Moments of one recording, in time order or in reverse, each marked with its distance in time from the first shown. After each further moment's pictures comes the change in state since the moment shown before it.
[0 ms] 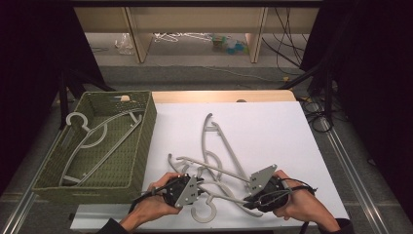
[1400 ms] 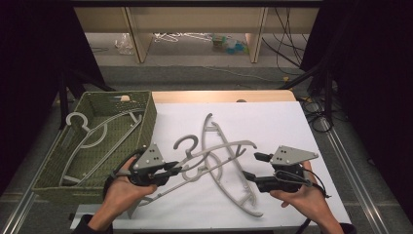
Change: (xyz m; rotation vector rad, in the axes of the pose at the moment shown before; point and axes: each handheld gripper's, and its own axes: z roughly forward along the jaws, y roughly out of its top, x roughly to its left) left arm 0.056 0.001 -0.095 -0.079 0.042 -0.619; right arm -0.008 0.000 -0.043 -0.492 -0.394 0.325
